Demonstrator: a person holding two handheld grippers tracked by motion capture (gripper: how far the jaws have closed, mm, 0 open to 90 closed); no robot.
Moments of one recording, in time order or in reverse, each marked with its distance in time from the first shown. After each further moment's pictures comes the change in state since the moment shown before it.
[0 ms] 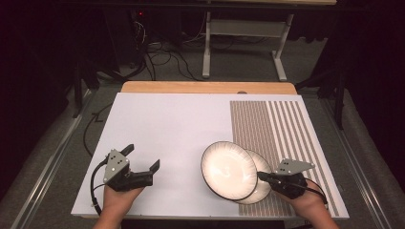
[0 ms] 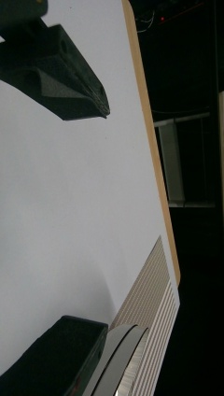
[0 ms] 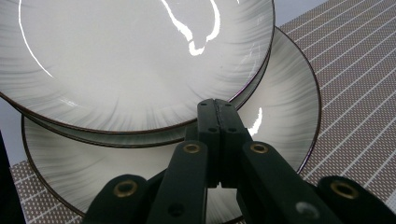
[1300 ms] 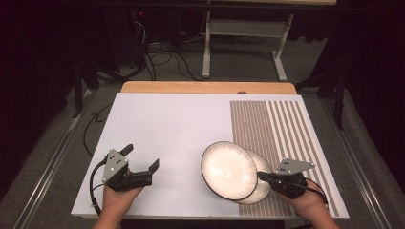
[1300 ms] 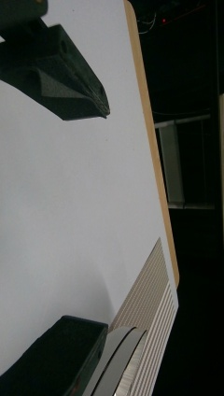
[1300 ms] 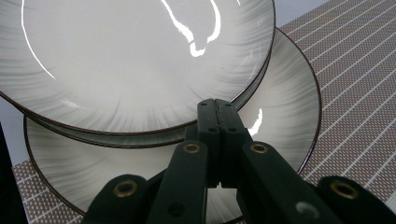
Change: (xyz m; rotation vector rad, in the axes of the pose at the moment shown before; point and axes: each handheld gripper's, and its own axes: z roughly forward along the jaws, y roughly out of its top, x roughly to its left) left arm 0.002 0.000 -0.001 -0.001 0.007 -0.006; right arm 0.000 0.000 0.000 0.000 0.005 0.004
